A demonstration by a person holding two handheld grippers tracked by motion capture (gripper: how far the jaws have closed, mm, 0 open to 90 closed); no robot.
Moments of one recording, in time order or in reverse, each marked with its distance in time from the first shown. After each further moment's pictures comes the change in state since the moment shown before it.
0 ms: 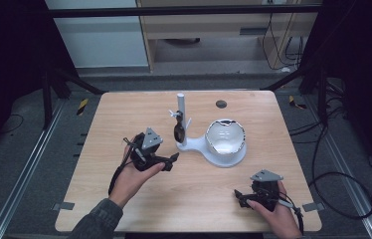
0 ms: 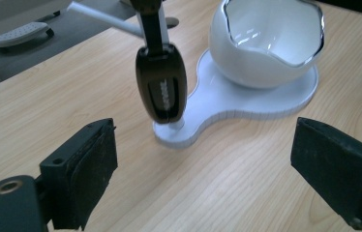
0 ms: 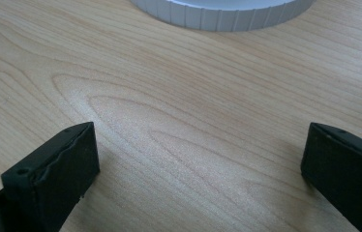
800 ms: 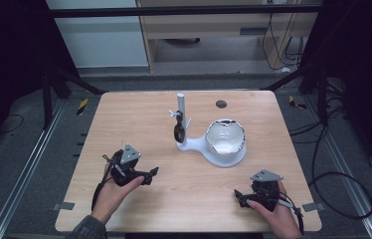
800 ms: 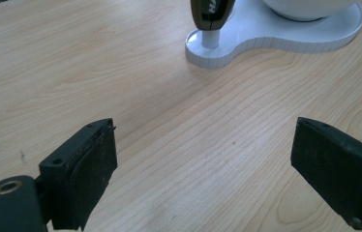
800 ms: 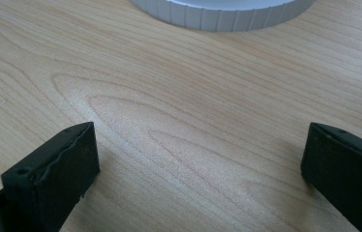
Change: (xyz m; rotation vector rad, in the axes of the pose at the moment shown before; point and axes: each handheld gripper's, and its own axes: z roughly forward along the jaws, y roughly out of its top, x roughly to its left) left arm 0.024 -0.070 -0.018 0.075 0.034 -0.121; right arm 0.000 0.000 0.000 0.000 0.000 0.002
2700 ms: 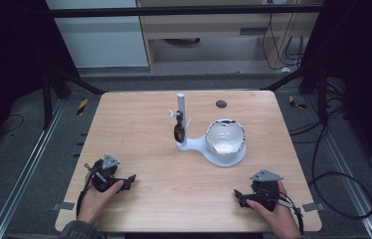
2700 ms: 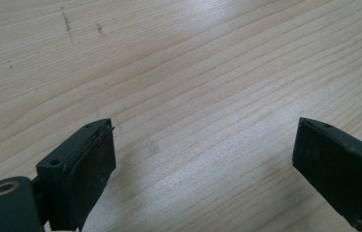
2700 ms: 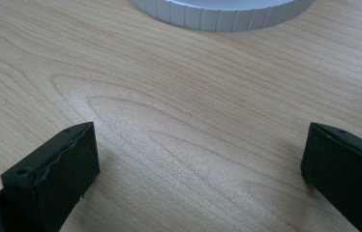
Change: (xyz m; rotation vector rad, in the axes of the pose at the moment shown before) left arm 0.057 -0.070 0.005 0.130 0.102 -0.105; right arm 0.000 0.000 0.000 0.000 -0.003 0.004
